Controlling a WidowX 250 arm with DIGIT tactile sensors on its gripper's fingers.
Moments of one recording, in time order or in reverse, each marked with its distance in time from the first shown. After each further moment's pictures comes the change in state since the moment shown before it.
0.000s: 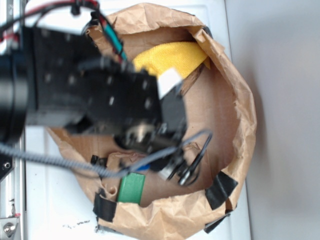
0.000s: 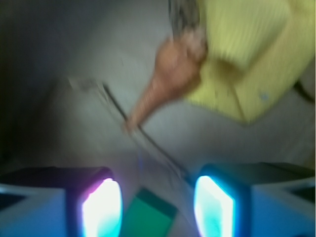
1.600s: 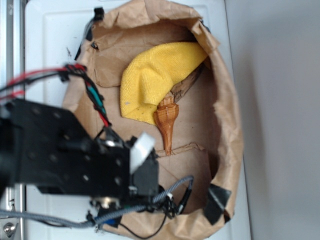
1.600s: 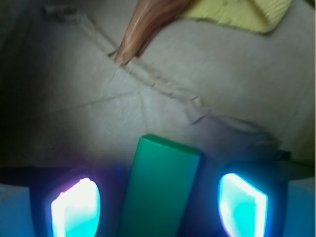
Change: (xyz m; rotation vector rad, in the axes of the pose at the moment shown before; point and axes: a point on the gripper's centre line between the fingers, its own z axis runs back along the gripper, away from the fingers) arm -0.036 -0.019 -0.025 -0.035 -0.023 0.166
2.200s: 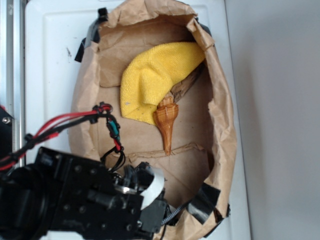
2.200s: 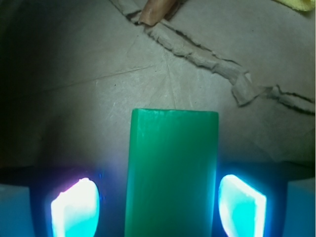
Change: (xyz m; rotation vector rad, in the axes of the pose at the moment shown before) arm -0.016 -0.009 -0.028 0.030 -0.069 -0.070
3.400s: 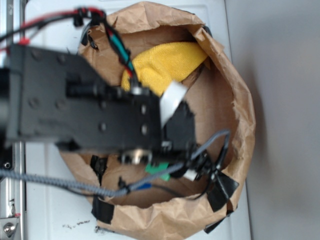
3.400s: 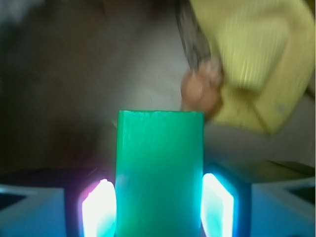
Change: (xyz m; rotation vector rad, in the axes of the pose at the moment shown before) arm 0.085 -0.002 0.085 -0.134 -0.062 0.084
